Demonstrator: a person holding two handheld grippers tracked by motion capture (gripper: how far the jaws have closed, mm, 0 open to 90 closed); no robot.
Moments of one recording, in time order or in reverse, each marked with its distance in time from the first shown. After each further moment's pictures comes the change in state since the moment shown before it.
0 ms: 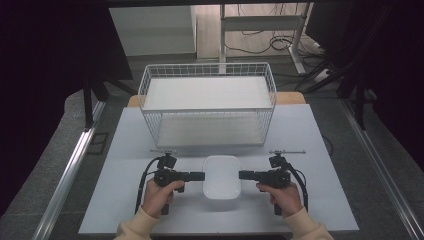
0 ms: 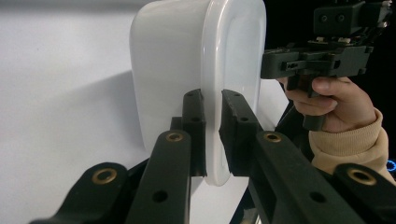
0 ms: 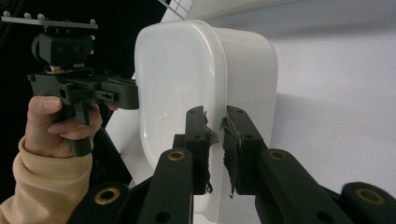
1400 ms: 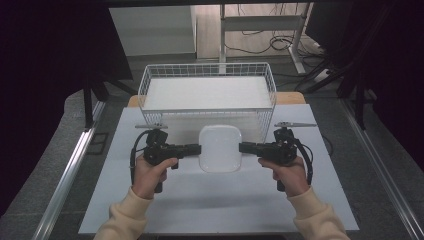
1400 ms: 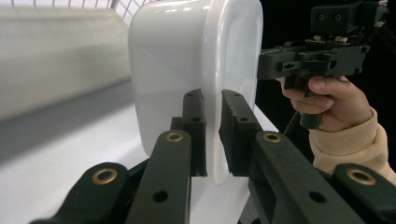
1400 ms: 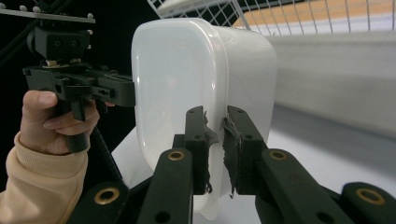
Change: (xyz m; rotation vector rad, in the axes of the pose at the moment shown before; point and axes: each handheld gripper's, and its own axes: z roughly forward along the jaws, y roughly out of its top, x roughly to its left) left arm -0.058 0.062 -0.048 -0.136 0.027 0.218; right arm 0.060 0.066 -0.032 -0.128 0.004 -0.235
